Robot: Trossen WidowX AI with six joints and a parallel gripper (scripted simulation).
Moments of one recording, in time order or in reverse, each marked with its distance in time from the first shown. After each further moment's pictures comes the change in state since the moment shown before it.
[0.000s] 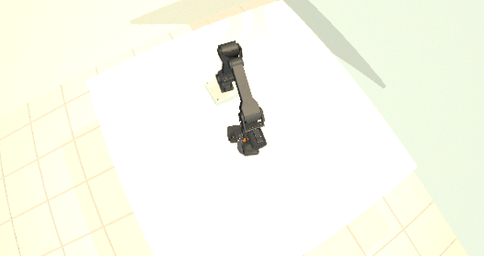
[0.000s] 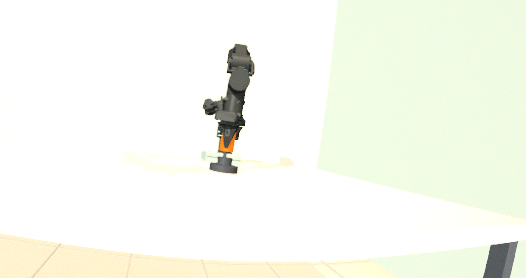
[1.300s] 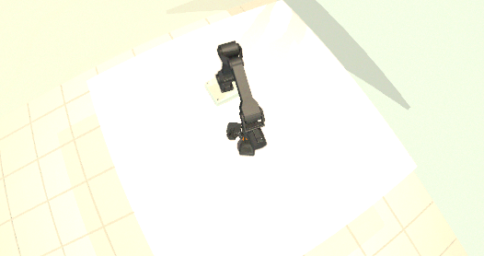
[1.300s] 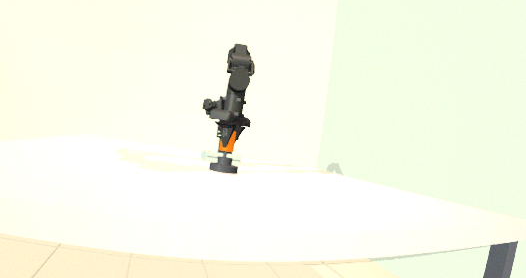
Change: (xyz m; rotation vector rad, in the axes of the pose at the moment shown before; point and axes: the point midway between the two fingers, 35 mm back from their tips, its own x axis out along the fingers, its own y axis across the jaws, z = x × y) arm -0.001 0.001 0.000 0.206 0.000 0.001
